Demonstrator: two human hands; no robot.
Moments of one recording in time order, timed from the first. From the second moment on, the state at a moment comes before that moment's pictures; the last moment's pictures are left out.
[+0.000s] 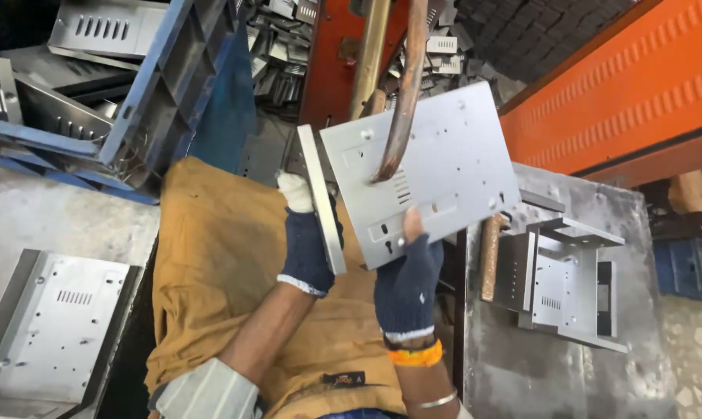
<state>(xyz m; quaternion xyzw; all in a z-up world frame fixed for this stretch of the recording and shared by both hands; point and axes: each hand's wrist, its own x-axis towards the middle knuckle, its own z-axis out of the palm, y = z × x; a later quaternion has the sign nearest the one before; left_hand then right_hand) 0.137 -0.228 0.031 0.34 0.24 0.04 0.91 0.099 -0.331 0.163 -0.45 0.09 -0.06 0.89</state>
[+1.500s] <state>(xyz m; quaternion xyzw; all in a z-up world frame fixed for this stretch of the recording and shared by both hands) 0.226 -0.223 0.012 0.29 -0.12 0.07 0.95 0.179 -0.335 0.167 -0.42 0.03 -0.02 0.90</state>
